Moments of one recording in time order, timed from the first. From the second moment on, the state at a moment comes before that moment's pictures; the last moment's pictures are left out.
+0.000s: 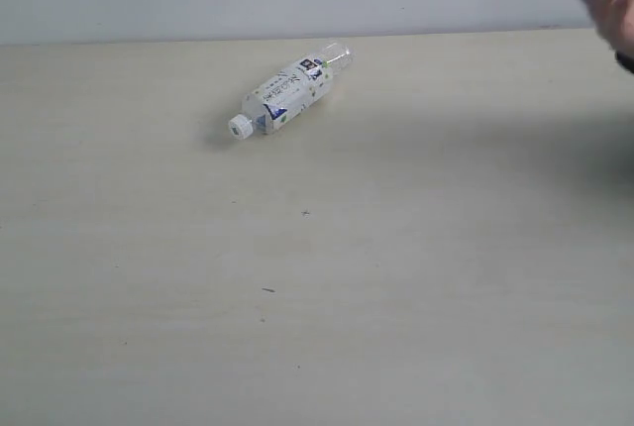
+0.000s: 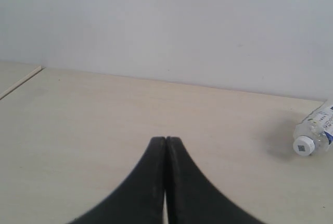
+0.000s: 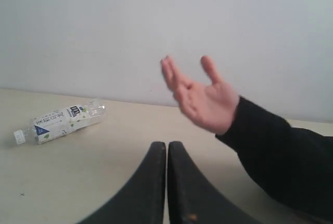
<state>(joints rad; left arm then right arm) 0.01 0.01 0.00 0.17 0.19 -0.26 0.01 0.00 -0.45 0.01 0.67 -0.03</state>
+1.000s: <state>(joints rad) 0.01 0.01 0.00 0.17 0.19 -0.26 0.01 0.00 -0.45 0.01 0.67 -0.03</state>
